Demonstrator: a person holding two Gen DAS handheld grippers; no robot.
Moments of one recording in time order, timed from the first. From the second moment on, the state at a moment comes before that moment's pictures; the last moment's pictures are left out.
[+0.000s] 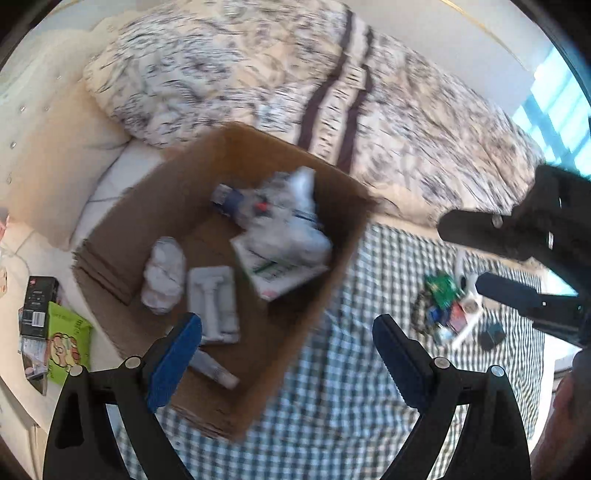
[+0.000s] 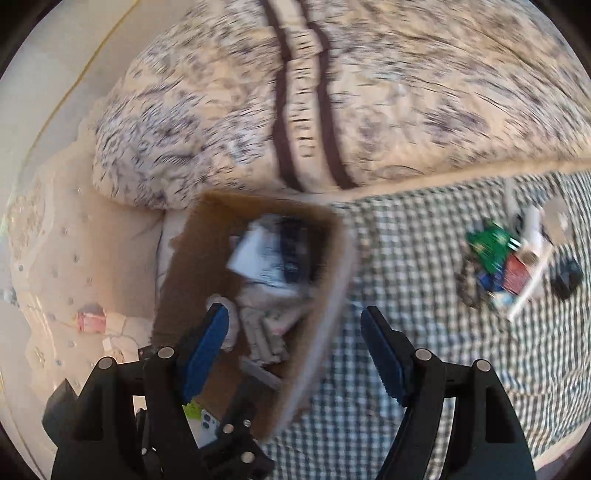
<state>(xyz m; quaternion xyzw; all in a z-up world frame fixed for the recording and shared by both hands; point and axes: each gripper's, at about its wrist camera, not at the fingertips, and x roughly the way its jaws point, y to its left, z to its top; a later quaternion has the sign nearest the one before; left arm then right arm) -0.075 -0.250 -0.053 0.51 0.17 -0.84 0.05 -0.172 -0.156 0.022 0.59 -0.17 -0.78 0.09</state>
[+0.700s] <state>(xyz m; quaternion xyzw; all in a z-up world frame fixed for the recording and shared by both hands) -0.095 -0.007 -0.130 0.58 0.11 -0.81 0.05 -0.128 0.185 -0.069 0.64 -0.20 -0.74 -0.05</state>
